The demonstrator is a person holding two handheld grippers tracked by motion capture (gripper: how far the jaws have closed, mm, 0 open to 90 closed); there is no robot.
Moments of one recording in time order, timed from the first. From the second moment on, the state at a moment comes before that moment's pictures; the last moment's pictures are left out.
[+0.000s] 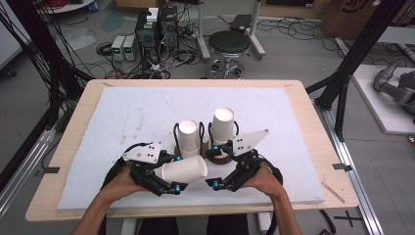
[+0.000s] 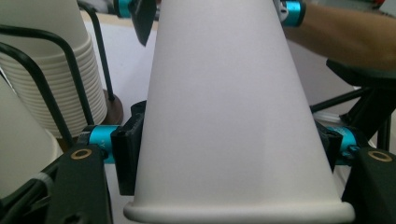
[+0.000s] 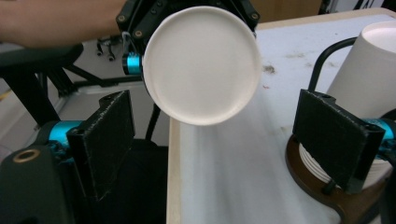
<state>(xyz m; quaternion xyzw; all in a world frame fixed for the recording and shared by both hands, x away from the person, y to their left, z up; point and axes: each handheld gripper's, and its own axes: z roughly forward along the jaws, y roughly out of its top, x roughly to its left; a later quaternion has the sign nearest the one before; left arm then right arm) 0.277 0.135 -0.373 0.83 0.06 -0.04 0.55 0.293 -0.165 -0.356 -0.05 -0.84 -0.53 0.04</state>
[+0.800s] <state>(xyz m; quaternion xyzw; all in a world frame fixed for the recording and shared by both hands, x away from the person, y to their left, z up) 0.281 0.133 -0.348 0.93 0.06 -0.02 0.36 0.295 -0.129 -0.342 0.00 -0.94 -0.34 0.01</state>
